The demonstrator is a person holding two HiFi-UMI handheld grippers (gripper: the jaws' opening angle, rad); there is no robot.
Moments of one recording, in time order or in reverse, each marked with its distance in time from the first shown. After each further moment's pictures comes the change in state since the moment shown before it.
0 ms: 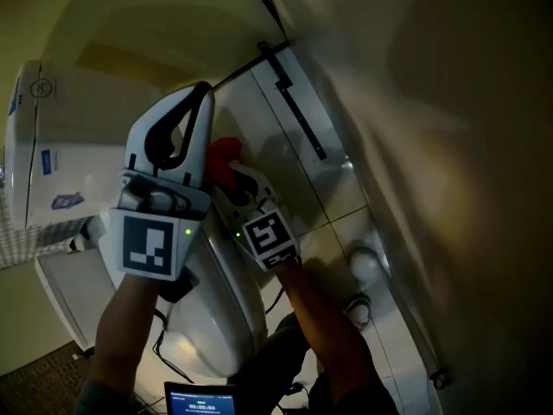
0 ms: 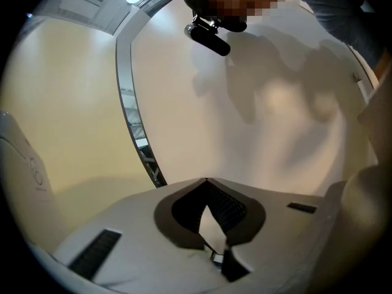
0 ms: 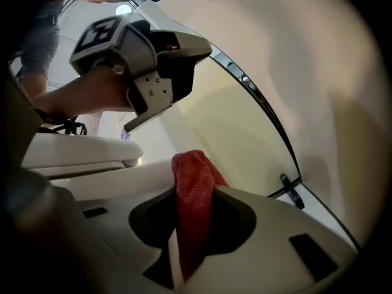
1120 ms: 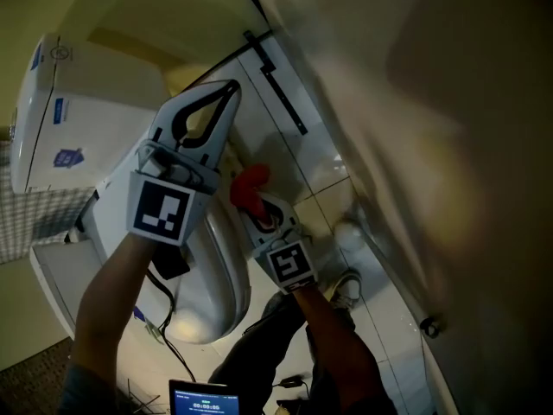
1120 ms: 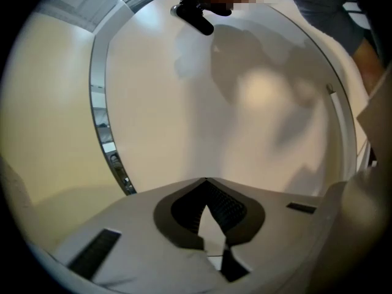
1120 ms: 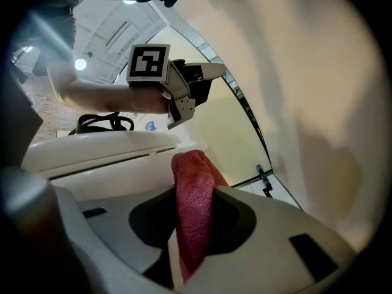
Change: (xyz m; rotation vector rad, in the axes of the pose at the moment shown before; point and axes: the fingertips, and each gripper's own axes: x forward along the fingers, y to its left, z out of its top) left arm -0.026 -0.083 0.029 0.073 -0.009 -0.206; right arm -0.147 0.045 -0.033 -0.068 0.104 -0.102
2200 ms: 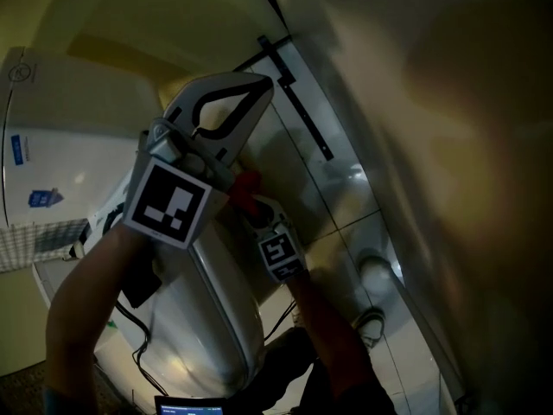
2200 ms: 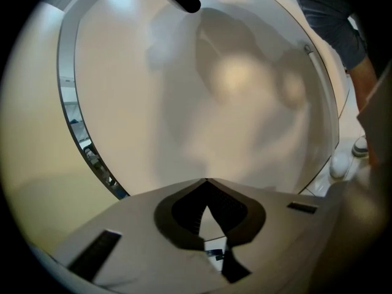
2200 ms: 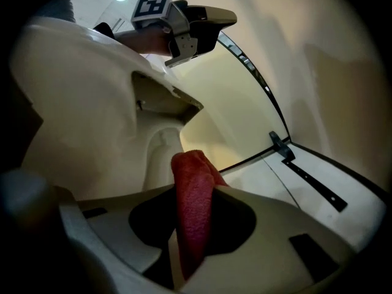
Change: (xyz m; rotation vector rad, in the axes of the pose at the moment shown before) left arm 0.058 0.004 -0.103 0.116 0.142 -0.185; right arm 0.144 -0.043 -0.125 0.033 0.057 0.069
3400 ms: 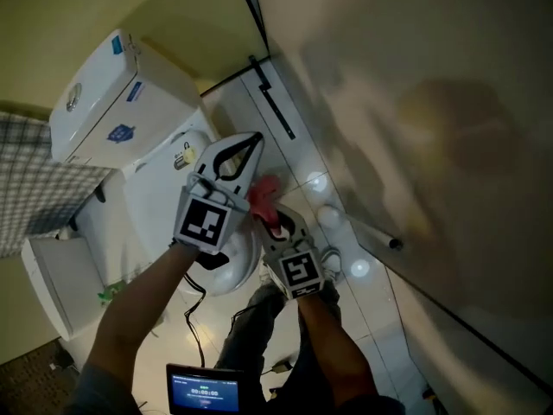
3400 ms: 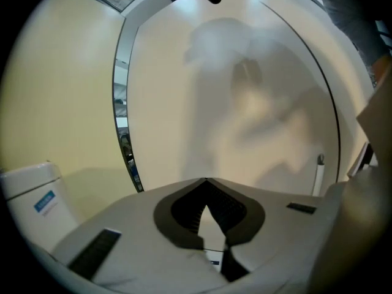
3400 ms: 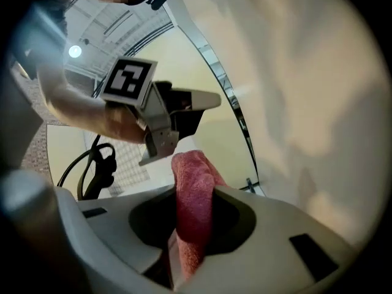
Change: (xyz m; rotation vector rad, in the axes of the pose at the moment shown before) left arm -0.174 -0.039 0.168 -0.438 -0.086 0.169; right arm -0.243 0.153 0.204 -0.084 -0.057 -0.208
